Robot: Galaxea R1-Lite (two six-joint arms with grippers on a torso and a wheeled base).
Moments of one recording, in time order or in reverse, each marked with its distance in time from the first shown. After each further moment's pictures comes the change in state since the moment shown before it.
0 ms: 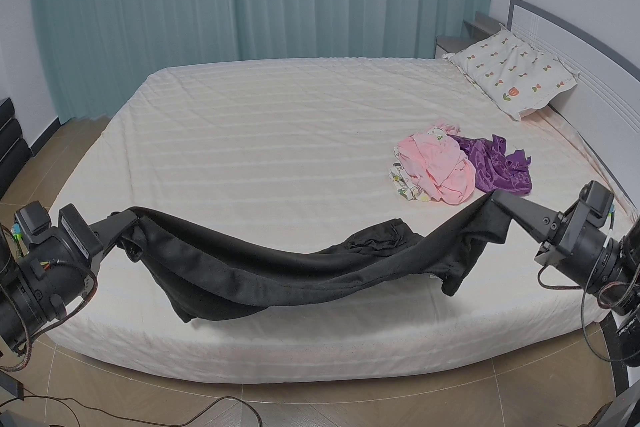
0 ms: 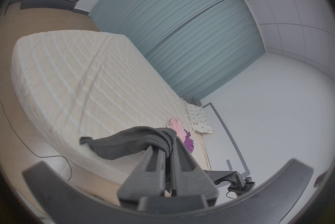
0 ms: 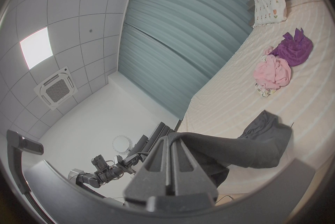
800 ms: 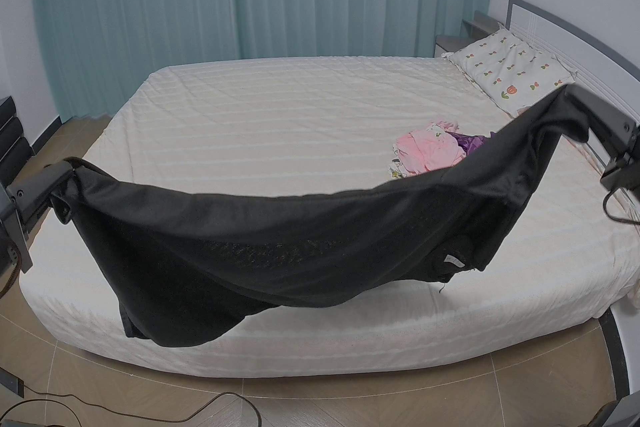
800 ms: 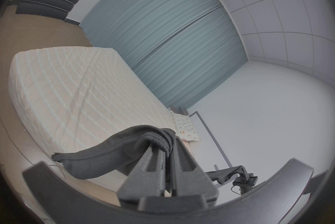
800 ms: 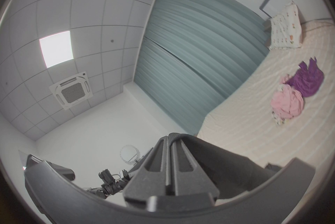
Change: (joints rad) left arm 0.002 -0.240 -0.204 0.288 0.006 0.041; right arm -0.030 -0.329 -0.313 0.456 0.001 -0.005
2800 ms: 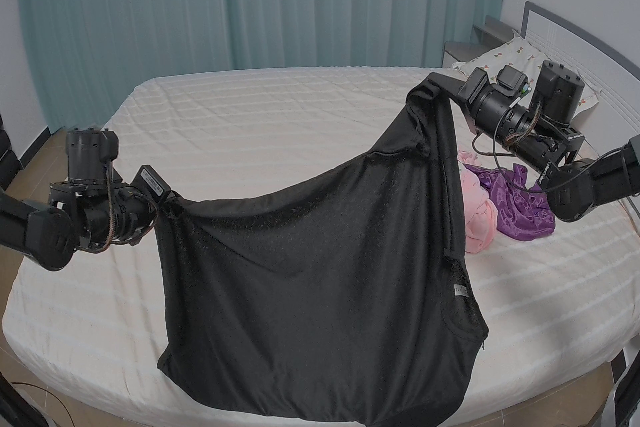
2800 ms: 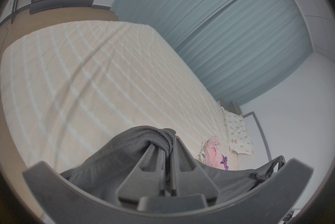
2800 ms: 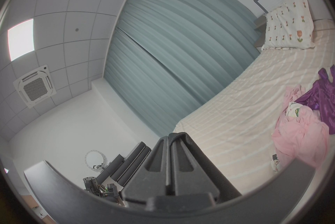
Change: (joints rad) left arm 0.229 0.830 -0.219 -0.161 -0.064 -0.042; right arm -0.061 0.789 -0.632 -0.008 -0.063 -0.095
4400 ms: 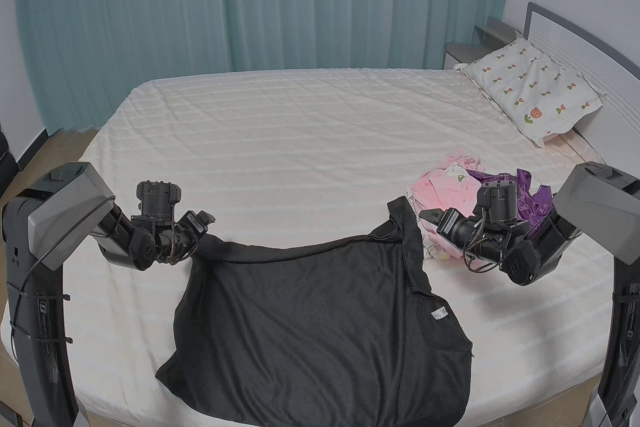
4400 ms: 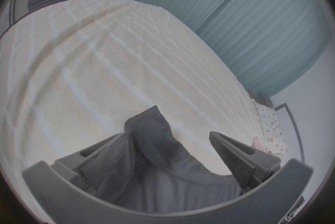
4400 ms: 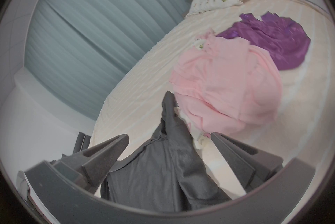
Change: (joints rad) left arm 0.084 0.650 -0.336 -0.137 -0.011 0.104; right arm -0.063 0.344 0.183 0.135 -0.252 -0.031
